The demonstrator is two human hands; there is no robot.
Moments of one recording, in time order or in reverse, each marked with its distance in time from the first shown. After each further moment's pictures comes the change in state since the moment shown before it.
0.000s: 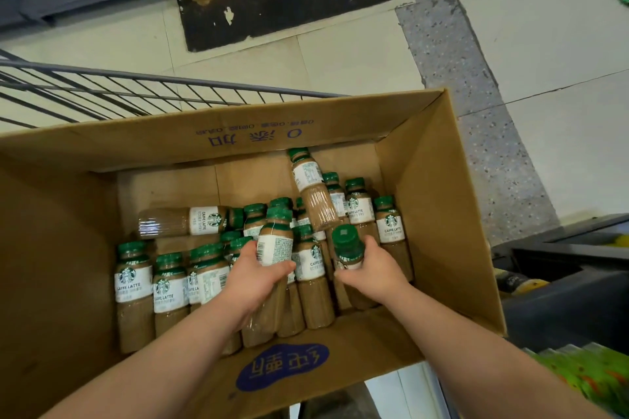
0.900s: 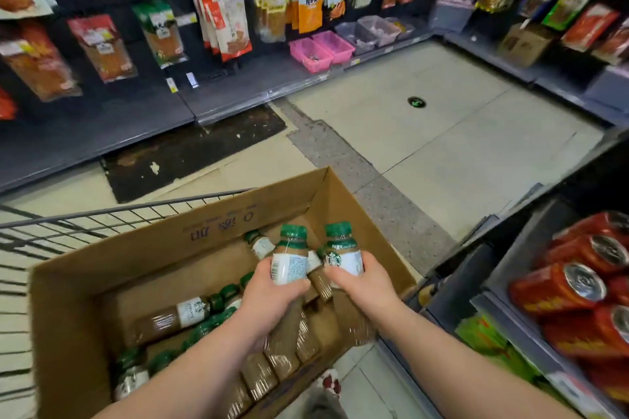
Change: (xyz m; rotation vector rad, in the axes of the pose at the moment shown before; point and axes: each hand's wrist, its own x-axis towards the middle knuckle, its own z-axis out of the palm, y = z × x) left_hand -0.124 0.049 -0.023 0.076 -0.259 0.527; right_hand -0.192 -0.050 -0.019 0.718 0.567 -0.067
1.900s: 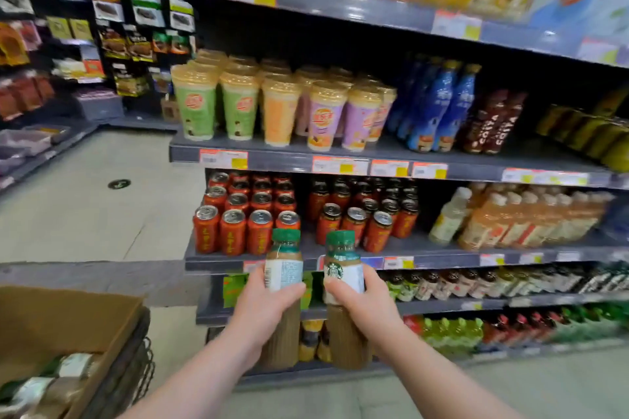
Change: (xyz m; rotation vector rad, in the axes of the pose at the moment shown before) left_hand -0.306 -0.012 0.195 0.196 -0.906 0.477; right_hand -0.403 0.154 -0.148 0.464 0.967 0.037
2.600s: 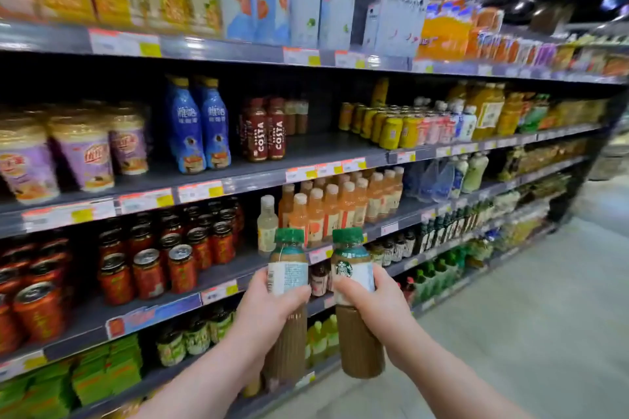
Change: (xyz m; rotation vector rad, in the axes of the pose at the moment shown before) left_hand -0.090 0.051 0.389 0.067 -0.392 0.113; right_hand -0.052 0.093 -0.387 0.131 0.393 0.014
